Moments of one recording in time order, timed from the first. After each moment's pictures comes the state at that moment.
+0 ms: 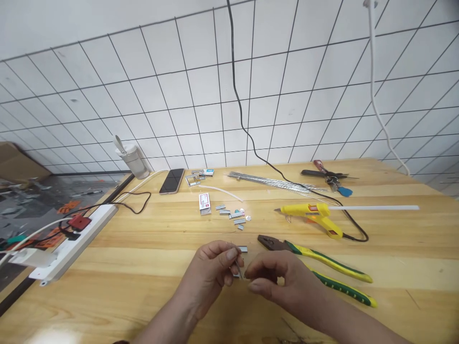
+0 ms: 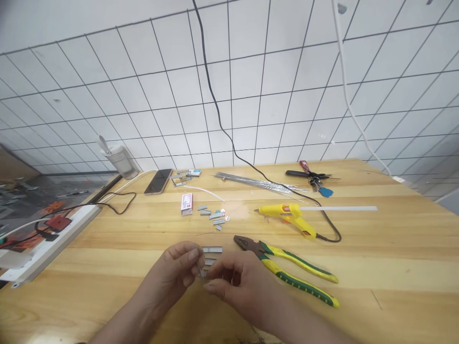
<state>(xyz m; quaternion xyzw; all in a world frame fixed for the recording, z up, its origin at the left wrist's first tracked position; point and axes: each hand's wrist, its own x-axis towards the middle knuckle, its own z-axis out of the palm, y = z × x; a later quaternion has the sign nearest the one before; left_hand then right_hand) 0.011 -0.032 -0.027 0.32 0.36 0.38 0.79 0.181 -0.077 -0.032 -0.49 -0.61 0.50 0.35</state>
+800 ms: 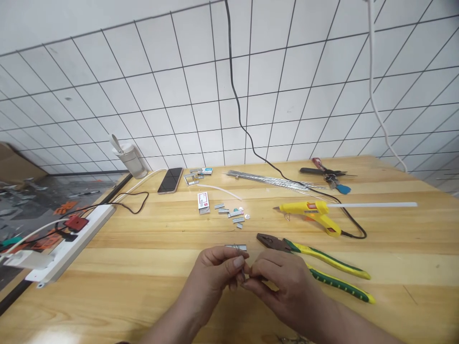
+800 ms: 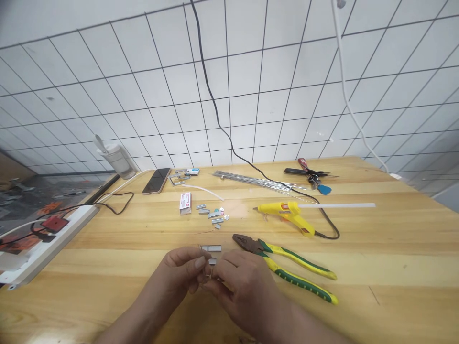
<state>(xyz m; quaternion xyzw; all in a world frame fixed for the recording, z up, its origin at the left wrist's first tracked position) 0.014 -0.038 -0.035 0.37 0.36 0.35 0.78 0.176 -0.080 -0.045 -0.44 -0.80 0.11 0.40</state>
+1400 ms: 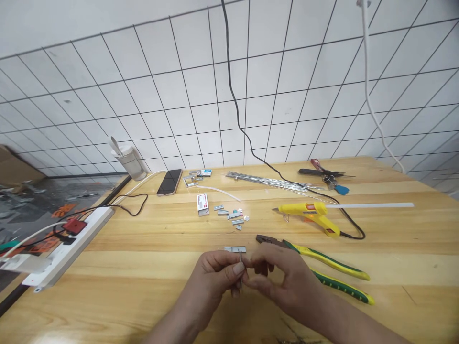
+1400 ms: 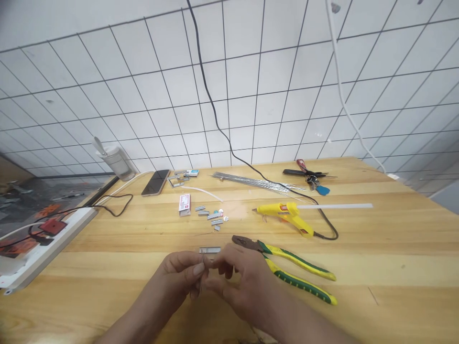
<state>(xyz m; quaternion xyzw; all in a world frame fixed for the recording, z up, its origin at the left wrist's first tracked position) 0.013 -0.040 -0.028 0.43 0.35 0.32 0.77 0.184 -0.075 -0.038 -0.48 -0.70 0.32 0.42</state>
